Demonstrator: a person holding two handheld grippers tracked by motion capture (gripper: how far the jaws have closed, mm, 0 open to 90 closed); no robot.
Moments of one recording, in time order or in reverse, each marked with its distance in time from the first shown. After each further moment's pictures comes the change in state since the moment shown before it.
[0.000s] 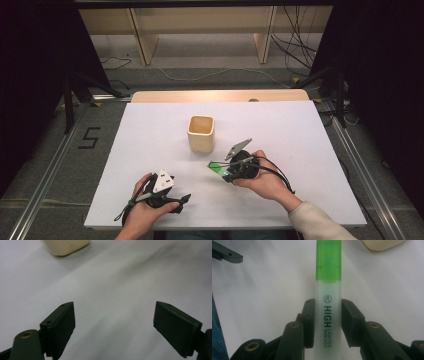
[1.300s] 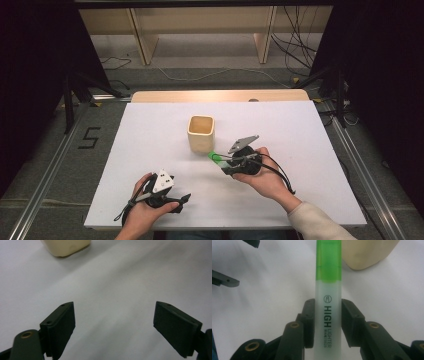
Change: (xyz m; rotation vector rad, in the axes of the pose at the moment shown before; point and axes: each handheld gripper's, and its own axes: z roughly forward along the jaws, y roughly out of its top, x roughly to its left) left arm 0.000 0.000 -0.001 -0.003 0.002 0.003; right arm -0.005 0.003 -0.009 -0.130 -0.050 0.051
